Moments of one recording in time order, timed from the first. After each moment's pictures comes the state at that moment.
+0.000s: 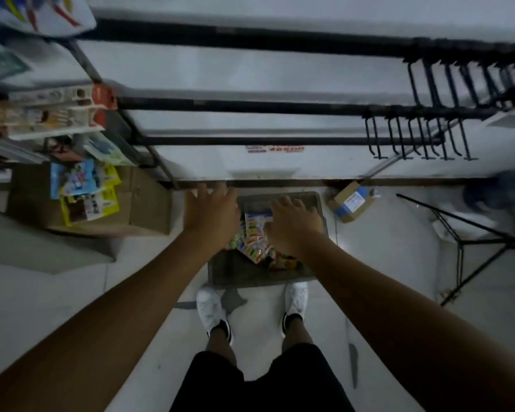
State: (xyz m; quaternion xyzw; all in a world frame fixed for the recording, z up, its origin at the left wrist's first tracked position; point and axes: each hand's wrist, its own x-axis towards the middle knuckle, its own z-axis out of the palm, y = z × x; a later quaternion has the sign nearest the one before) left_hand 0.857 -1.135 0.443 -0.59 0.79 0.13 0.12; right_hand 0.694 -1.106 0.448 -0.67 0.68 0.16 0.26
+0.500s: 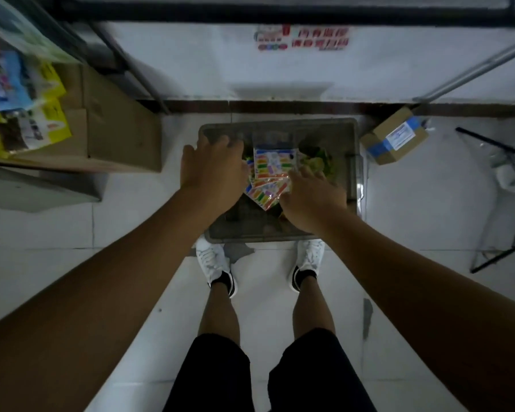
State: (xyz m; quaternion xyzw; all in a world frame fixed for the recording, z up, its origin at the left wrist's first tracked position) left_hand 0.841 -1.131 0.266 -0.60 0.77 0.18 0.14; right_hand 0.669 -1.087 0.245 -0.63 0.68 0.20 0.32
